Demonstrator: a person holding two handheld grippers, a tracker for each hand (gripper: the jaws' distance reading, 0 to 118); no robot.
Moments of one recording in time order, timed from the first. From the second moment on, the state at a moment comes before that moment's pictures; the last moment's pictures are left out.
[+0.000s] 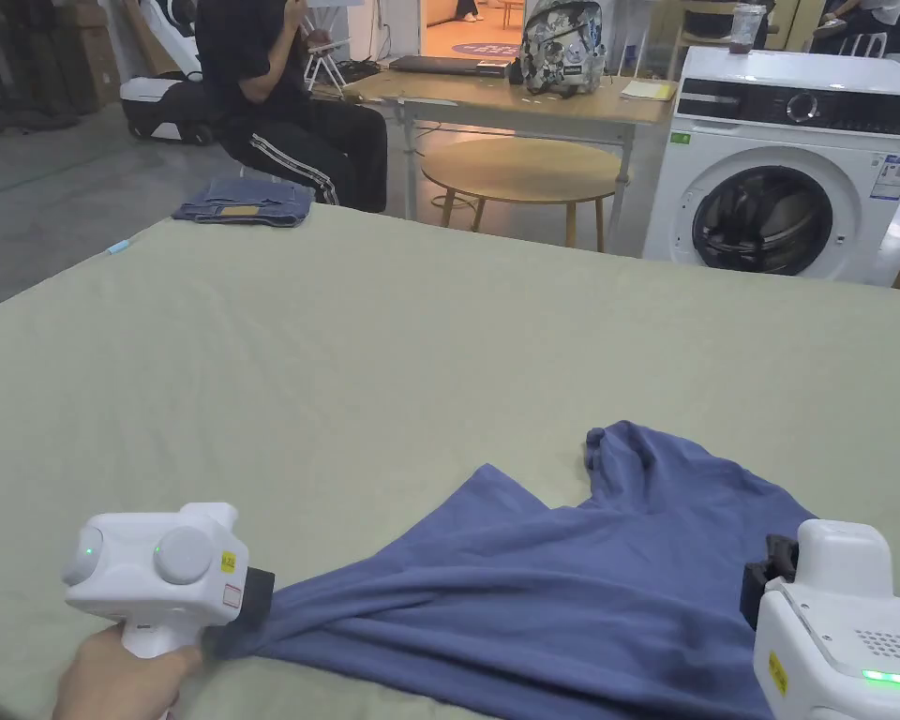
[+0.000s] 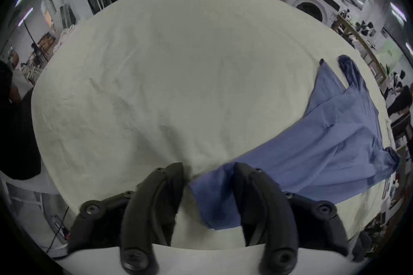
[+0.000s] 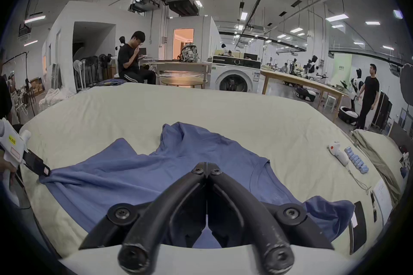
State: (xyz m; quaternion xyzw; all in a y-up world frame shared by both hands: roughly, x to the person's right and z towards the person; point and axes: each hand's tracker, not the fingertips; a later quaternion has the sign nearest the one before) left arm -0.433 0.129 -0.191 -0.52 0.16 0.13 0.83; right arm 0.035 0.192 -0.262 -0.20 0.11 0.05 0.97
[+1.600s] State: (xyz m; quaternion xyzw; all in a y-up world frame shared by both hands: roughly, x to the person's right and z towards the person) left arm -0.434 0.162 -0.199 -0.47 0.14 0.15 0.86; right arm 0.051 0.123 -0.576 -0.49 0.19 0.11 0.85
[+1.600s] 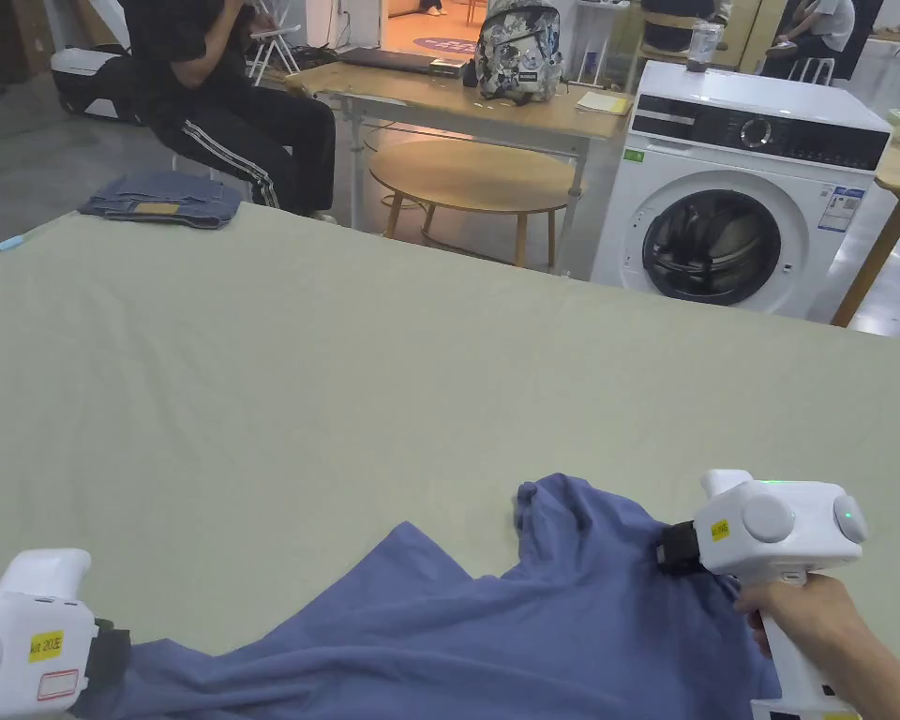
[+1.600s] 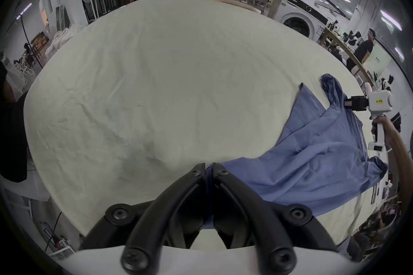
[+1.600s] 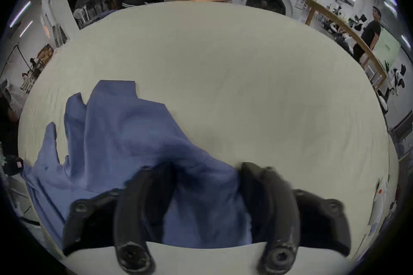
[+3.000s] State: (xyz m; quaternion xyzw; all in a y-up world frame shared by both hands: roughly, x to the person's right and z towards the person) left arm -0.384 0.482 -0.335 -0.20 0.04 0.06 0.98; right arm 0.182 0.490 -0.428 -0.09 -0.01 0.04 1.00
